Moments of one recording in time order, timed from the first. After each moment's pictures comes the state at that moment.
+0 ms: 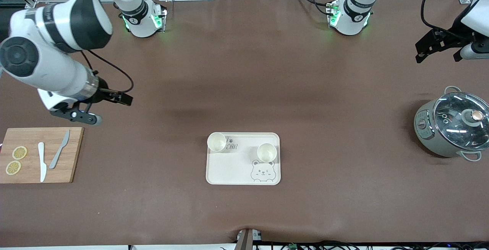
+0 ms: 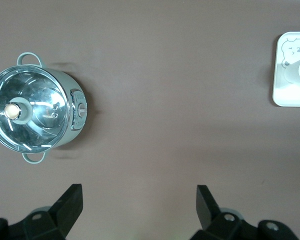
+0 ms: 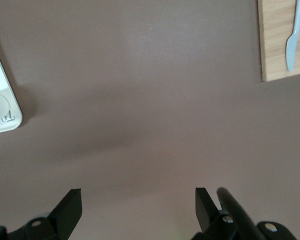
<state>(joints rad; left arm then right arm) -0.04 -0.12 -0.06 -1.63 0.05 1.56 -0.09 0.16 0.15 -0.01 -1.67 0.00 1.66 0.34</state>
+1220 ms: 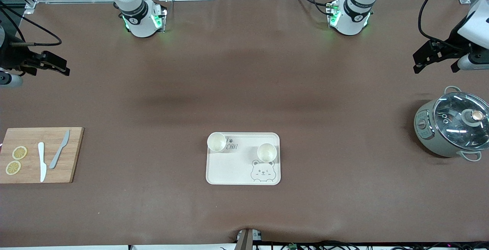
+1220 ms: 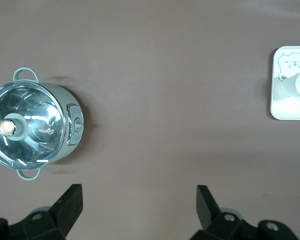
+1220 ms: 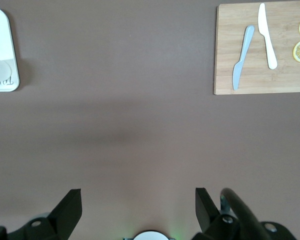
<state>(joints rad) -0.04 -0.09 -0.06 -1.63 0.05 1.63 -0.09 -0.01 -0.01 0.00 -1.57 0.00 1.44 0.00</state>
